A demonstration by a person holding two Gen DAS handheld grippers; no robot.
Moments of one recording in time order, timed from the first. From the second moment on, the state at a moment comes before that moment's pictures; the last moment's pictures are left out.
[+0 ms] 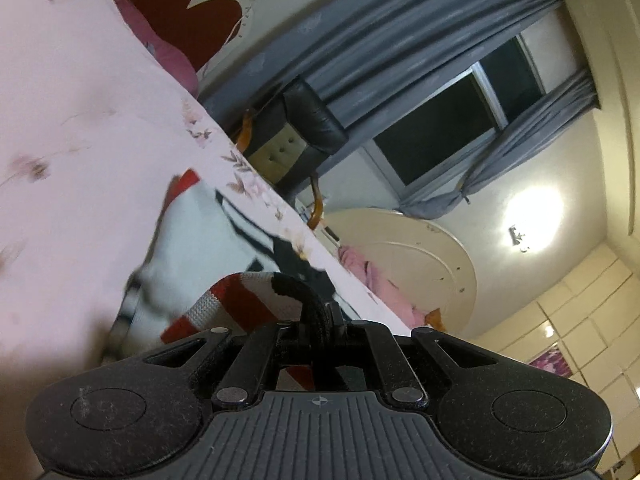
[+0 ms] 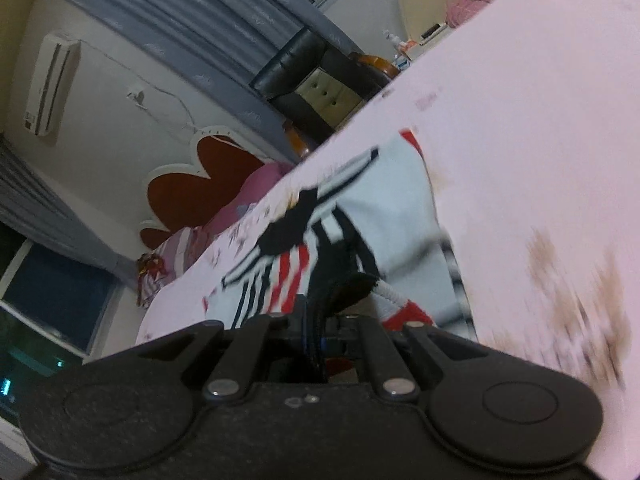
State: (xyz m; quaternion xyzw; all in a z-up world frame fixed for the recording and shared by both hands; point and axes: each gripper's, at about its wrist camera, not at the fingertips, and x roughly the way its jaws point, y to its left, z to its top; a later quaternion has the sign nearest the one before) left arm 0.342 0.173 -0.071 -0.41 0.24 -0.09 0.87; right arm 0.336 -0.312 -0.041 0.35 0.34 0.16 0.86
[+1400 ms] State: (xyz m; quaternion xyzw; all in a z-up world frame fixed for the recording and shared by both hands) left arm 0.565 0.129 -0.114 -0.06 0.36 -0.04 0.93; right arm 0.550 -0.211 -0.100 -0.06 0.37 0.11 0.92
